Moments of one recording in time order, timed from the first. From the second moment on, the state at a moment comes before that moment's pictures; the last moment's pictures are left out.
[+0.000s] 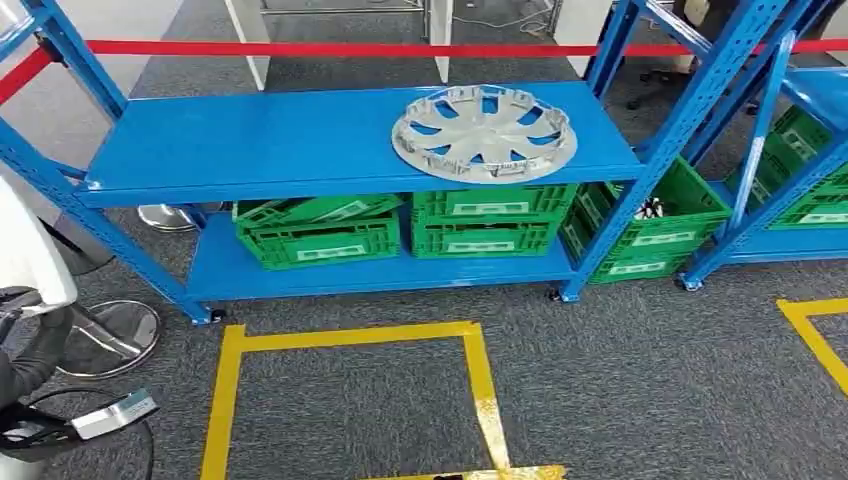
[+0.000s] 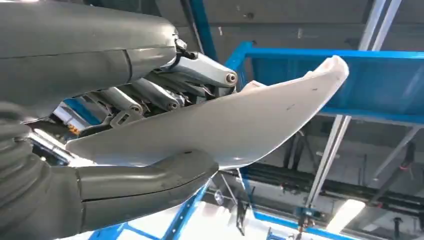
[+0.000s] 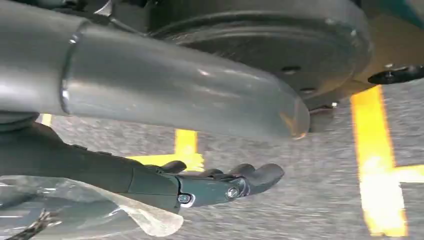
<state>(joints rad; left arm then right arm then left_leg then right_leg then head) 0.02 0.09 0.25 -1.87 -1.19 0.67 -0.55 0.04 0.15 0.11 0.00 -0.30 -0.09 -0.50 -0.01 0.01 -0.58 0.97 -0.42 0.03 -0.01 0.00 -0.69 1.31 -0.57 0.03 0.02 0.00</state>
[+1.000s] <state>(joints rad) -0.02 0.09 0.23 -1.84 -1.12 0.67 -0.58 0.04 0.16 0.08 0.00 -0.27 -0.08 -0.49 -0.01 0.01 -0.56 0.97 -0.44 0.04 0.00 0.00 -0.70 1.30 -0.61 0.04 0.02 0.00</state>
